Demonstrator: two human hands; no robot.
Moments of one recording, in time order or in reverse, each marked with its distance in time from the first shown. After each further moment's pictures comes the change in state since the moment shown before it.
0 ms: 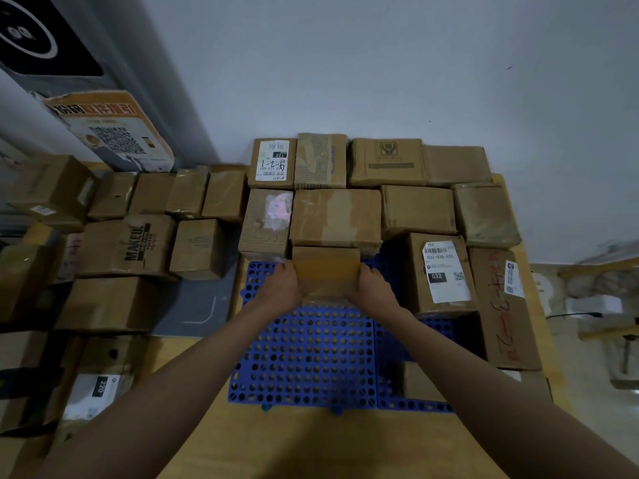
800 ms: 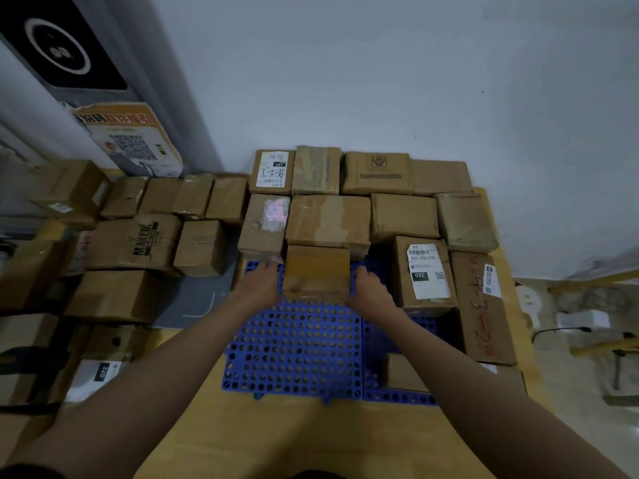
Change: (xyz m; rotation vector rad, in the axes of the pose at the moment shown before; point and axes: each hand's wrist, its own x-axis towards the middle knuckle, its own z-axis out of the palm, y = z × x) left_hand -0.032 -0.017 -0.015 0.189 0.035 0.037; right_hand -0.044 -0.002 -0.020 -0.049 -0.012 0.037
